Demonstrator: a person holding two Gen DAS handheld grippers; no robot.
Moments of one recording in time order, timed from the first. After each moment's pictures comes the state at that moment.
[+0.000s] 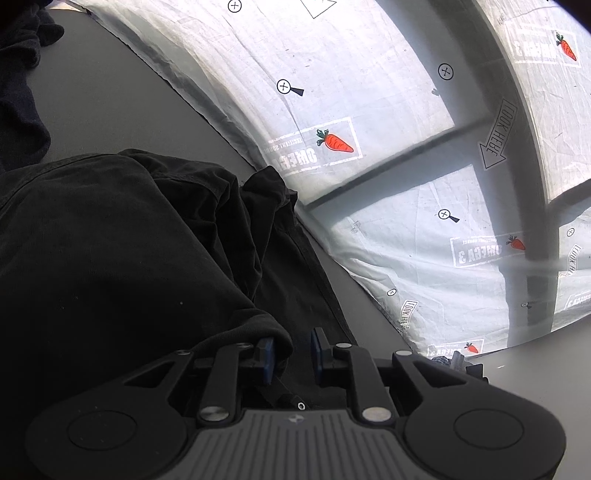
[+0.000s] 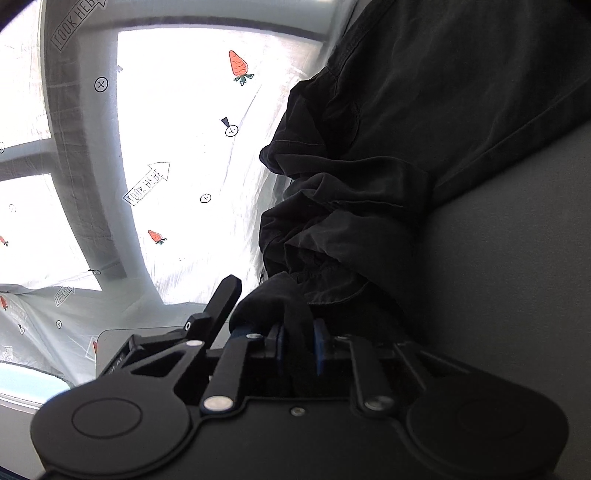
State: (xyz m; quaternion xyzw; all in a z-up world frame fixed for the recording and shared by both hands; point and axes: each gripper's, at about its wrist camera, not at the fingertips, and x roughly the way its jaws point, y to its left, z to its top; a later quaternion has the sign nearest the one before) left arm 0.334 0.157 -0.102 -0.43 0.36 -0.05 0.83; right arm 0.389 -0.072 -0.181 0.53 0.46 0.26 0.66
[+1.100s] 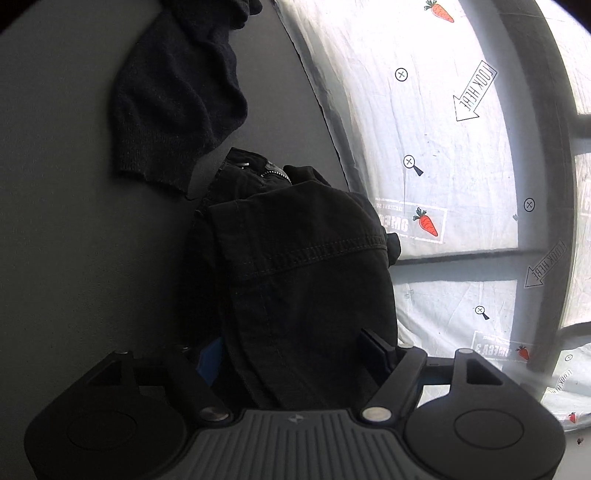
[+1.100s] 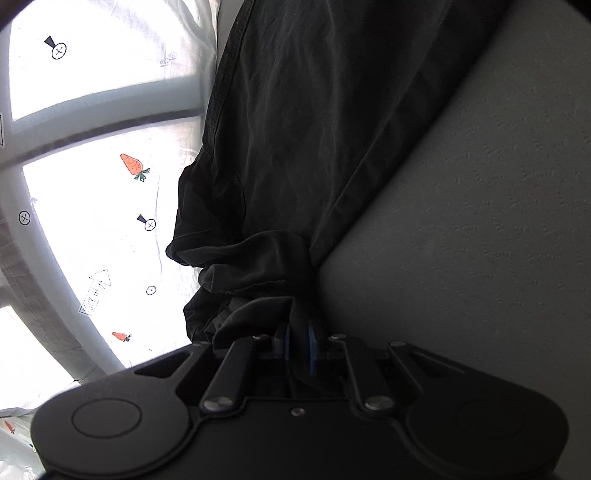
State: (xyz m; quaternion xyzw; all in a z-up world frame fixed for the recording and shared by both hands) left arm 0.227 0.244 -0.173 -0.59 0.32 0.05 0.74; right arm 0.389 -0.124 -0.261 0.63 0.48 0.11 0.60
